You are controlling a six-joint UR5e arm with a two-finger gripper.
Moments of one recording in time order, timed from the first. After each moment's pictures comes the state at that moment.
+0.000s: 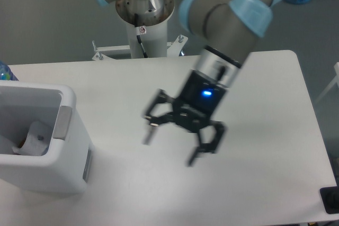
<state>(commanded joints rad) 2.62 -1.95 -1.48 -0.88 0.95 0.75</state>
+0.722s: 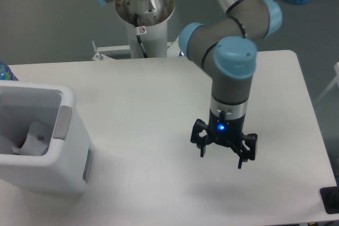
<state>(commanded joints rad) 2.48 -2.02 -1.43 -0.96 1.53 1.01</state>
